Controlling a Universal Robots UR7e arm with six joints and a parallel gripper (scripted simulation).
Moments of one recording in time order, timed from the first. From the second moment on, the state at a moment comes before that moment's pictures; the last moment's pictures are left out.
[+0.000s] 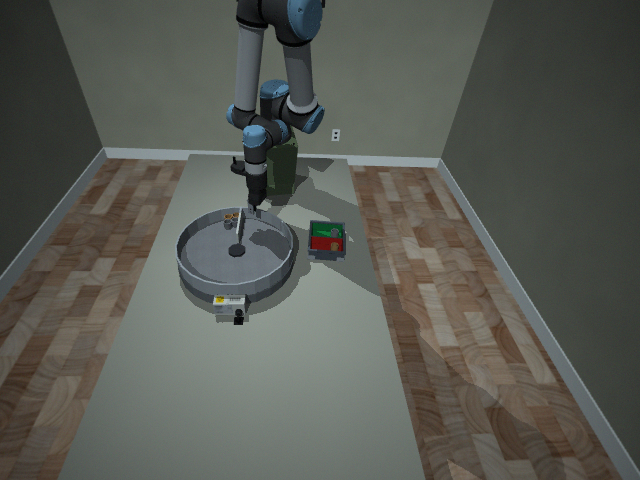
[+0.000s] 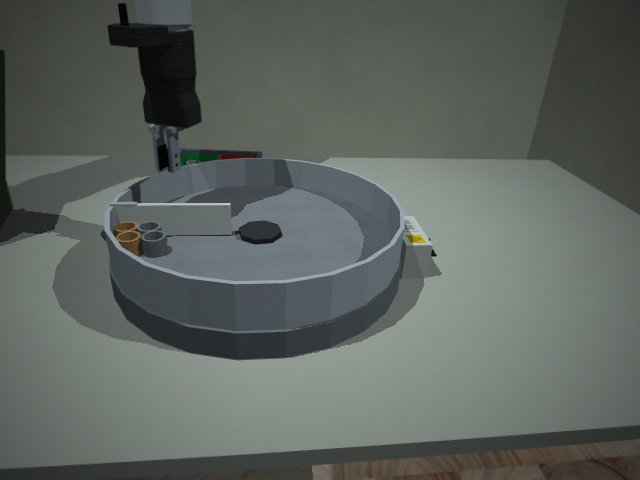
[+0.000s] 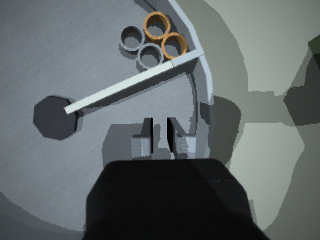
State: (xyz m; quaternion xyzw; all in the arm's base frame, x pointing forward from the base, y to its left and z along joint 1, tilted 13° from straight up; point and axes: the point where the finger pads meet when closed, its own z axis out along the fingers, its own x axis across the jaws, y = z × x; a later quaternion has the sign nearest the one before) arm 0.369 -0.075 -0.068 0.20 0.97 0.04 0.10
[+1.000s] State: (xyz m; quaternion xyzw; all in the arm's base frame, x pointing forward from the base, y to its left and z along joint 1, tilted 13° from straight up) arm 0.372 -0.181 -0.086 0.20 0.97 0.04 0.10
